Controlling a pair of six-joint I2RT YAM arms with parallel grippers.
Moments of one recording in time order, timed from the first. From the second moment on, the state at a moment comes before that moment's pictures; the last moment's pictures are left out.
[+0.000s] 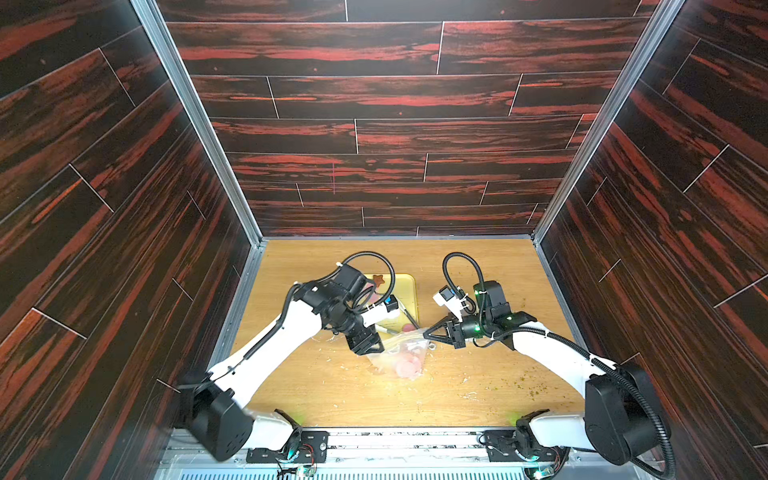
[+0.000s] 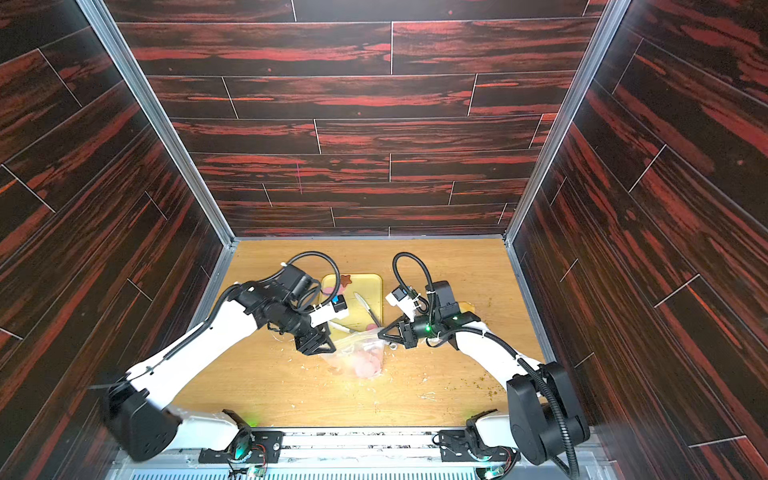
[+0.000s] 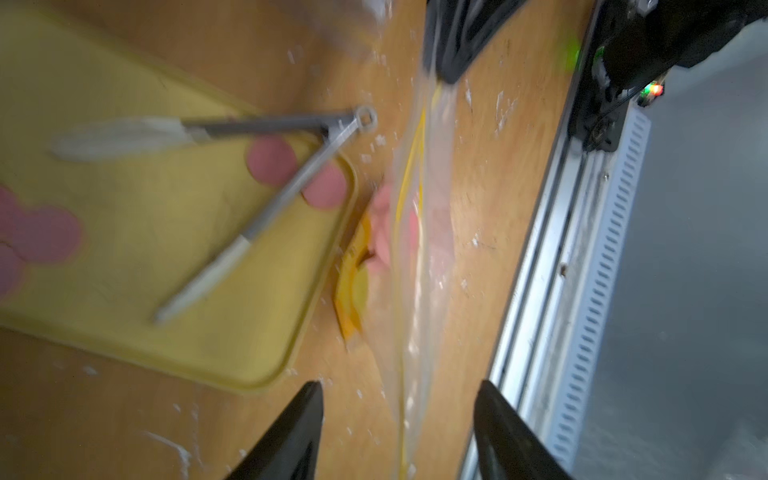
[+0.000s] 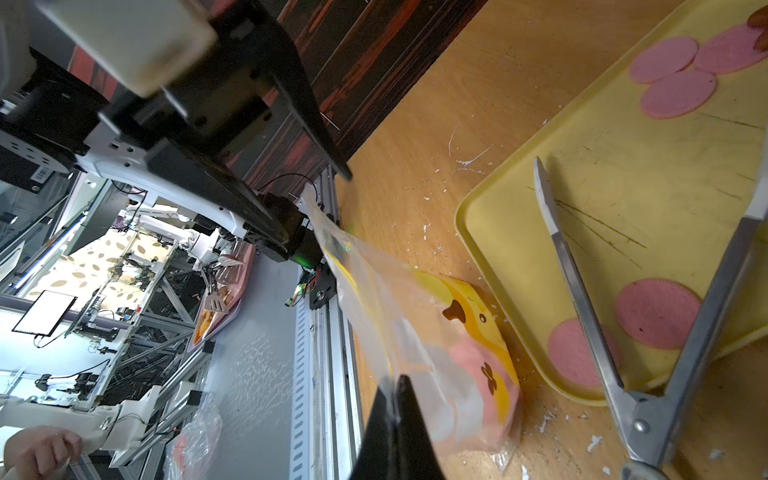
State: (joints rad) left arm -0.57 1.36 1.24 -1.02 0.51 0.46; right arm 0.42 1.36 0.77 -0.24 -1.11 -0.02
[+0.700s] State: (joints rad) left arm -0.67 1.62 1.33 -0.74 0.67 0.40; right arm 0.43 1.36 0.78 -0.25 -1.13 -0.04
